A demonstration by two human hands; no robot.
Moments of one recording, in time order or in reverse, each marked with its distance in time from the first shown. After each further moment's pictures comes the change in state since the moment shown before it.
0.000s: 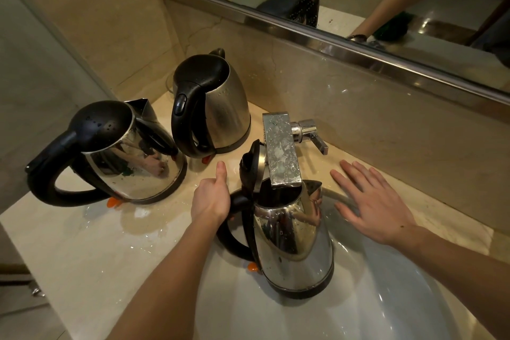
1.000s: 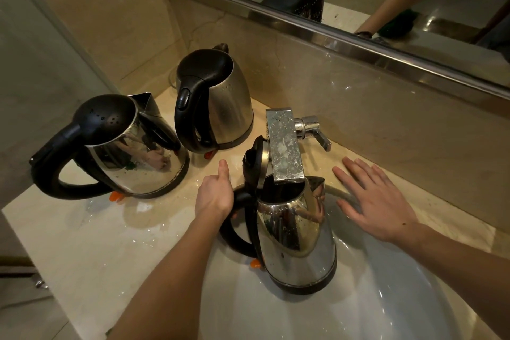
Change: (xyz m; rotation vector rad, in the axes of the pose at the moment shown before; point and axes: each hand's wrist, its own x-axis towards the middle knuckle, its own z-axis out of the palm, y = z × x) left_hand -0.002 0.001 0.001 -0.030 -0.012 -0.026; right_hand 0.000 0.000 0.001 -0.029 0.002 0.004
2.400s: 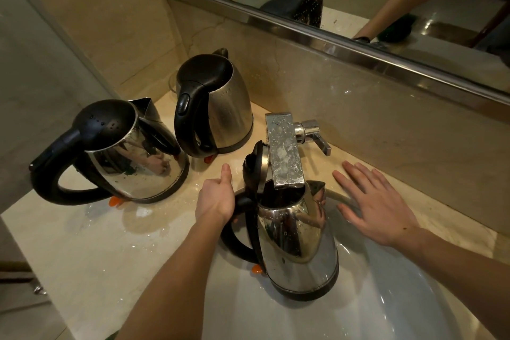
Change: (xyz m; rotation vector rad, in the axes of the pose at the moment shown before) left_hand 0.014 -0.012 0.007 -0.001 0.005 0.008; right_hand 0.000 0.000 0.000 0.013 0.002 -0.007
